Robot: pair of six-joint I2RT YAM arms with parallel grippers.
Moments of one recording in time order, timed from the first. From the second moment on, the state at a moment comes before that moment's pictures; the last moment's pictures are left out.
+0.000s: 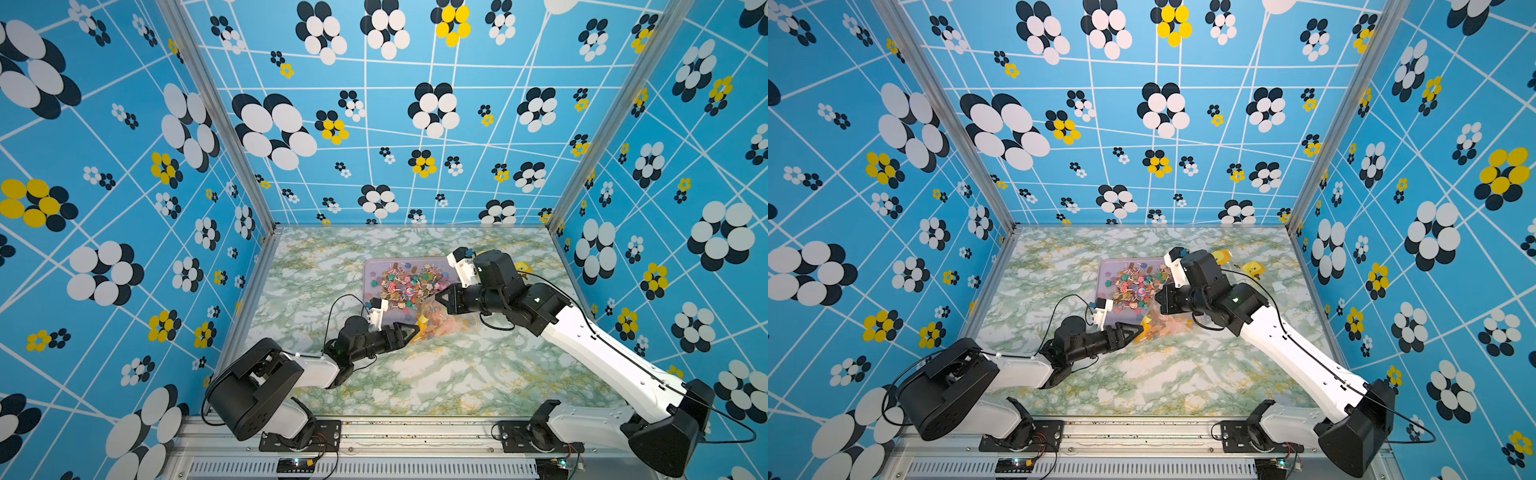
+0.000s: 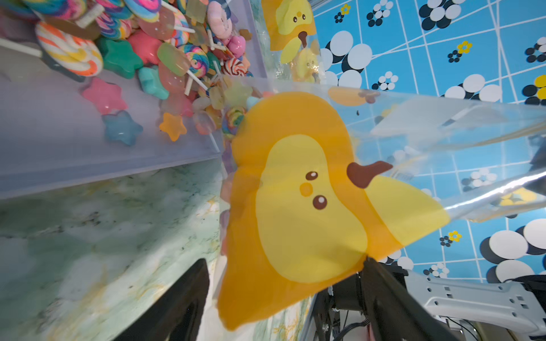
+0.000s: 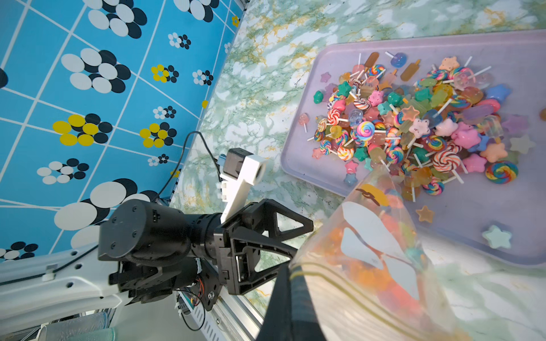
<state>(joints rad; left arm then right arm) -0.68 1.48 0.30 0.93 0.45 -1.06 0.69 1.25 1.23 -0.66 -0.22 0.50</state>
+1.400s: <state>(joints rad) -0.70 1.58 0.32 1.16 0.48 -1.14 0.72 1.40 1.47 -0.71 -0.24 0.44</state>
